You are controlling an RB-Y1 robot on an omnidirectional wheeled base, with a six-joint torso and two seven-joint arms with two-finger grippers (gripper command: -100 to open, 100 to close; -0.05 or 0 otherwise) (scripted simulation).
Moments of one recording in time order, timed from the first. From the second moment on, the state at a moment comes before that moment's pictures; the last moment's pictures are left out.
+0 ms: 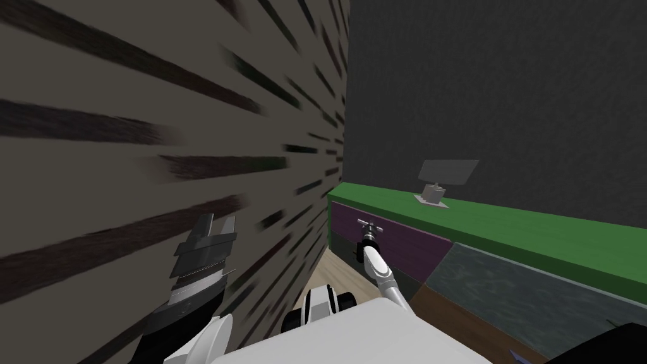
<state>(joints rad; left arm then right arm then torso) 0.53 -0.02 0.06 -2.38 -0.01 -0.44 0.03 0.08 -0.11 -0.04 -1.49 1.56 0.58 0.91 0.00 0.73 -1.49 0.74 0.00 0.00</state>
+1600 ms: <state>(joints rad) 0.56 -0.02 0.04 -2.36 -0.01 -0.44 0.03 0.06 0.03 -0.04 -1.46 1.64 0.64 1.00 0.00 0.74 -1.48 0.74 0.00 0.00</state>
